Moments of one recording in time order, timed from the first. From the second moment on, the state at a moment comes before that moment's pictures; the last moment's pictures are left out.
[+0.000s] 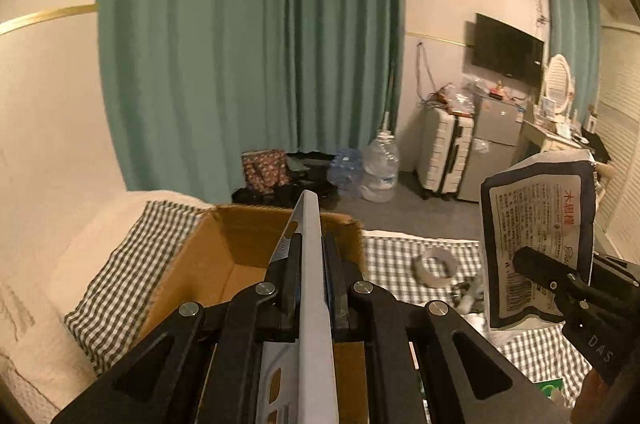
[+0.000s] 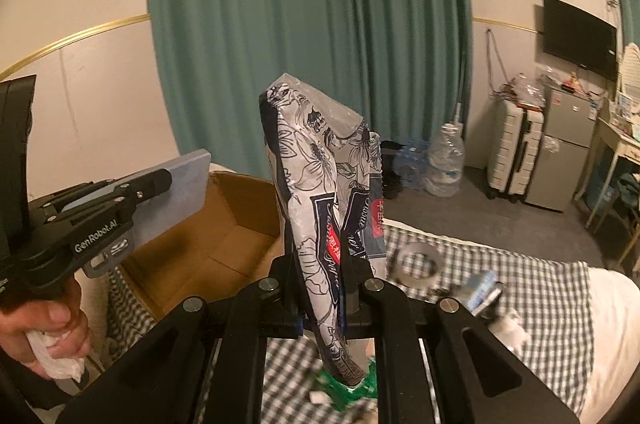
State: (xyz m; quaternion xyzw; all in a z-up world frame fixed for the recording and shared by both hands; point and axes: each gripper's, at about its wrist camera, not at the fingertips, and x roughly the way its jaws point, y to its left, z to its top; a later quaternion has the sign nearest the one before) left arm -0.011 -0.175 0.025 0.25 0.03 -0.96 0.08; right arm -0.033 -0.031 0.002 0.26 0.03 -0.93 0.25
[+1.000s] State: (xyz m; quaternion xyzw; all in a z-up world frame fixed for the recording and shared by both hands) left arm -0.048 -0.255 -0.057 0.37 0.08 -0.92 0.12; right arm -0.080 -0.161 -0.082 0.35 0.05 -0.87 0.33
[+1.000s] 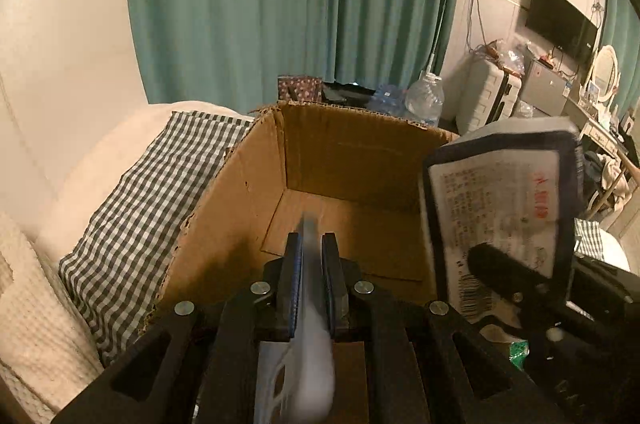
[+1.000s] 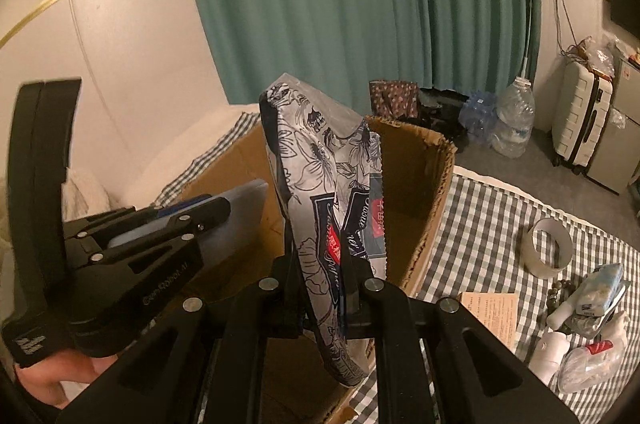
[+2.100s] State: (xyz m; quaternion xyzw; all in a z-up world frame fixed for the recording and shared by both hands) left arm -0.017 -0.162 0.022 0.27 0.03 -0.96 0.10; right arm -0.029 -0.015 0.000 0.30 0.01 -0.93 0.21
